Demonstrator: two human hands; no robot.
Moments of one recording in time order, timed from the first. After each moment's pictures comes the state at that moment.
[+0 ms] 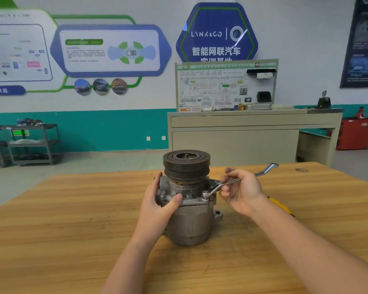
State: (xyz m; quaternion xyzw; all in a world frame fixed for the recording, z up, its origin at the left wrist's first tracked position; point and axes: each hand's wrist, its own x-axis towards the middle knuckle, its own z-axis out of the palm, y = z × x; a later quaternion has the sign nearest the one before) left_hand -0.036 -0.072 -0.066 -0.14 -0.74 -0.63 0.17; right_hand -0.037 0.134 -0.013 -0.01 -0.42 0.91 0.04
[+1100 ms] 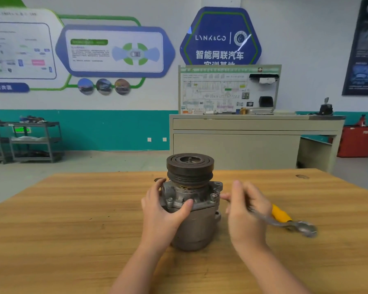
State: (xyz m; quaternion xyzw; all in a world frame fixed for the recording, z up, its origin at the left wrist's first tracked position) left_hand -0.031 -0.059 -0.075 -0.12 -0.75 -0.58 0.28; right_hand 0.012 0.096 -0.037 0.14 -0.60 0.58 0.54
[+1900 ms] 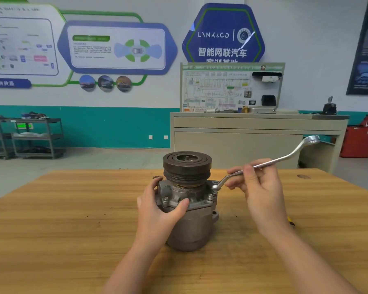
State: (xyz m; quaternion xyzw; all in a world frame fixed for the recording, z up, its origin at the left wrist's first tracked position) left_hand -0.034 -0.059 -0.080 -0.13 -0.74 -0.60 0.27; right_hand 0.001 0.139 -0.011 0.20 -0.61 0.67 0.37
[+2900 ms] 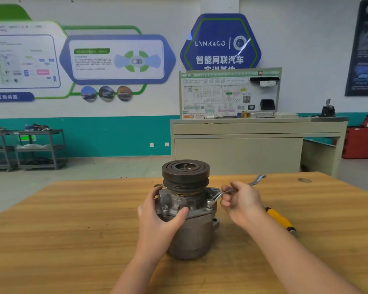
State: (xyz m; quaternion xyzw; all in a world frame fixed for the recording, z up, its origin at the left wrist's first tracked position) left_hand -0.034 -0.058 -0.080 -0.13 -0.74 -0.60 0.28; right_hand -0.041 0.132 -0.013 -0.10 -0.40 0.90 0.11
